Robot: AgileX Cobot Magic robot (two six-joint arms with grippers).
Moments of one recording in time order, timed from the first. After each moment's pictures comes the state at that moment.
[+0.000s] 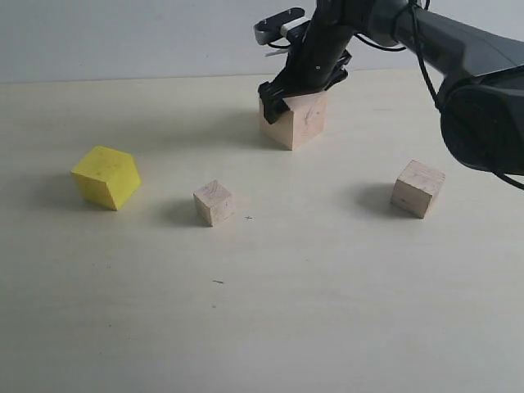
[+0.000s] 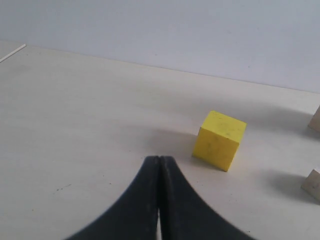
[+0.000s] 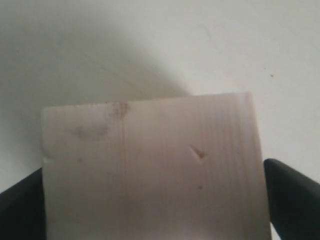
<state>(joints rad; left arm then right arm) -0.02 0.01 0.00 0.10 0.32 -0.24 0.35 2.63 -2.44 0.10 1.07 -0.32</state>
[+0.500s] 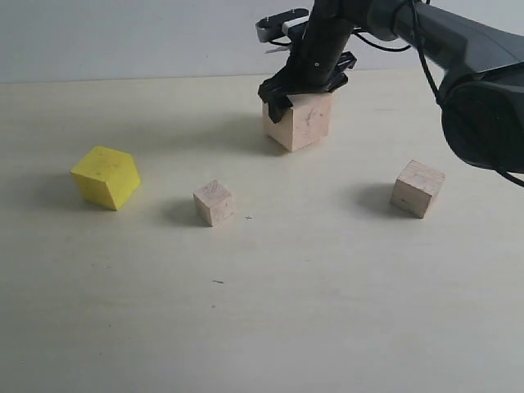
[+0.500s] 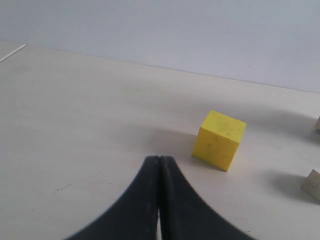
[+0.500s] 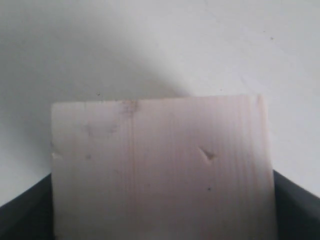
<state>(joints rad) -0.02 0.01 0.00 0.10 0.32 -0.24 0.36 2.60 -2.45 0.08 1.16 -0.18</state>
